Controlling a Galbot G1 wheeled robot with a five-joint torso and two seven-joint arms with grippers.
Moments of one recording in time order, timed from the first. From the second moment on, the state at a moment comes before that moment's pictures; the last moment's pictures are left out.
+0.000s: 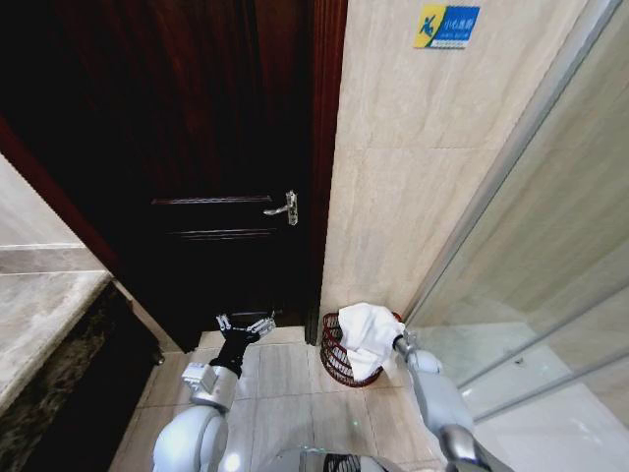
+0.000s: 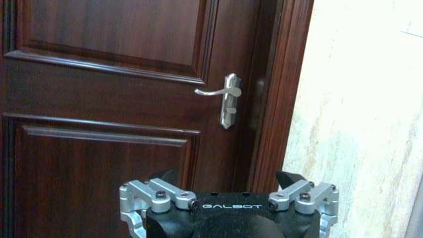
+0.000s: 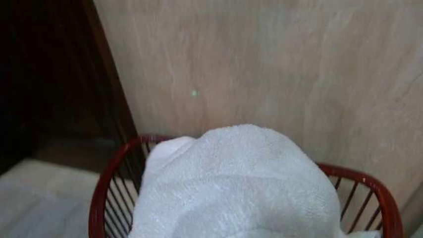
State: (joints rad) left arm 1.74 -1.61 -0.56 -2.35 -0.11 0.15 0.17; right arm -0.79 1.37 0.68 0.67 -0.12 0.16 -0.62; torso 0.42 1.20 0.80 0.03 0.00
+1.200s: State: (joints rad) left arm 1.74 -1.61 -0.56 -2.35 -0.11 0.15 0.17; right arm -0.72 1.30 0.29 0.77 -0.34 0.23 -0.63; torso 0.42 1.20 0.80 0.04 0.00
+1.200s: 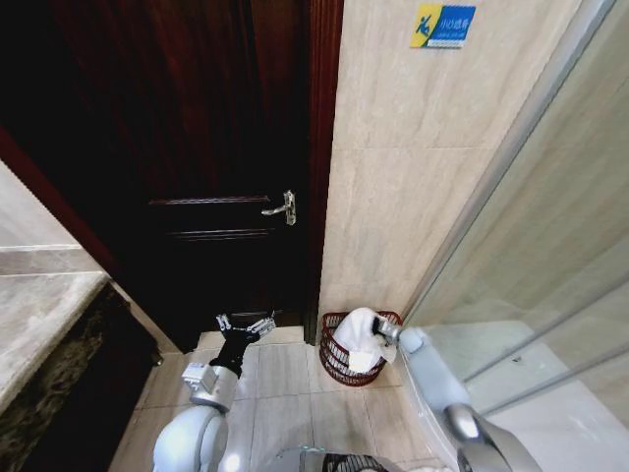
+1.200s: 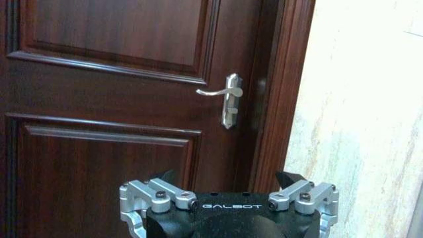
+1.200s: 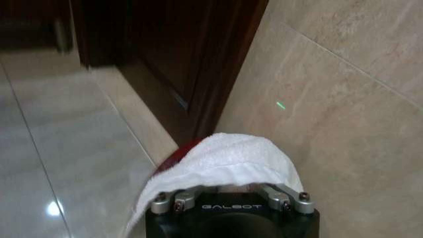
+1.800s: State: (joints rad) left arm 1.74 -1.61 -0.56 -2.35 -0.11 0.15 0.17; right arm -0.71 1.27 0.29 0.77 -0.27 0.28 -0.67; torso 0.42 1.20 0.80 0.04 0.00
